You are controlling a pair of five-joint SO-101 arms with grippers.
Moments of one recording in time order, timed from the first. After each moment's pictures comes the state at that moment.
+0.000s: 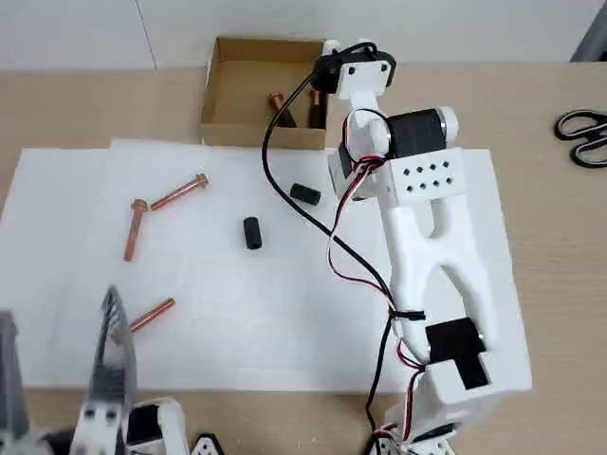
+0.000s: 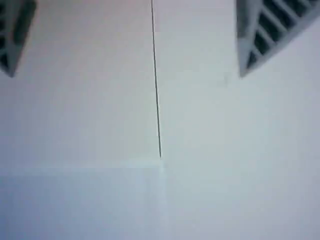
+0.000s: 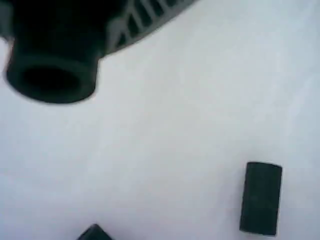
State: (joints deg) left arm -17.9 -101.8 26.6 72.1 -1.1; right arm -17.0 7.3 -27.7 96.6 0.7
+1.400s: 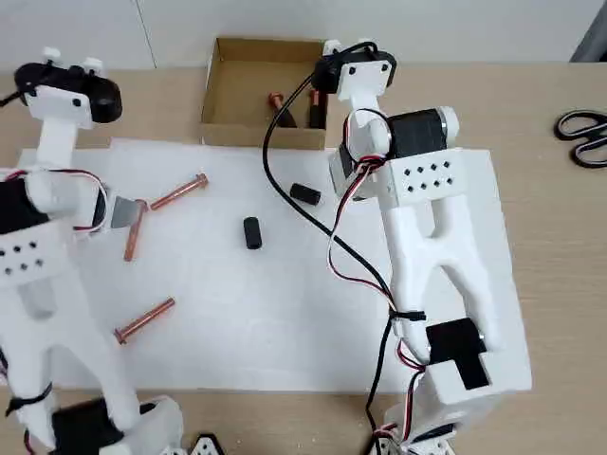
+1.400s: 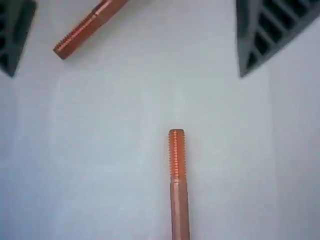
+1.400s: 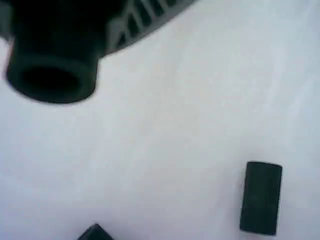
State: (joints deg) left arm -20.9 -15.8 -9.3 99.4 -21.6; right arm -17.0 7.3 -27.7 96.6 0.7
